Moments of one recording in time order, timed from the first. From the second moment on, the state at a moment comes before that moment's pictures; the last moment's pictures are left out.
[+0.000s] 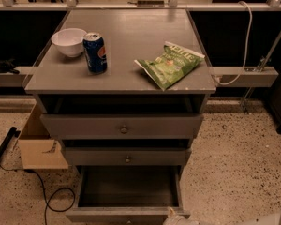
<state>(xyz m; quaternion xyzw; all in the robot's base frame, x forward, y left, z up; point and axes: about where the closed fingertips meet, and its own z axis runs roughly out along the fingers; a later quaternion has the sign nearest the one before) 0.365 -0.063 0.299 -0.29 0.88 0.25 0.28</state>
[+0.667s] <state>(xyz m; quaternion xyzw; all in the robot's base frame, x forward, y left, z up) 0.345 -0.063 0.307 -0.37 0.87 0.20 0.27</state>
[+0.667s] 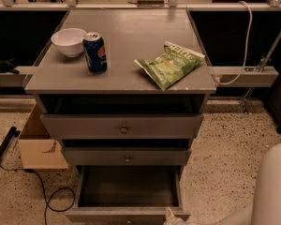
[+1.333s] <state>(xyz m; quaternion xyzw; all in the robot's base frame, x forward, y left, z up) 0.339 -0.065 0.305 -0.35 0.86 0.21 0.29</state>
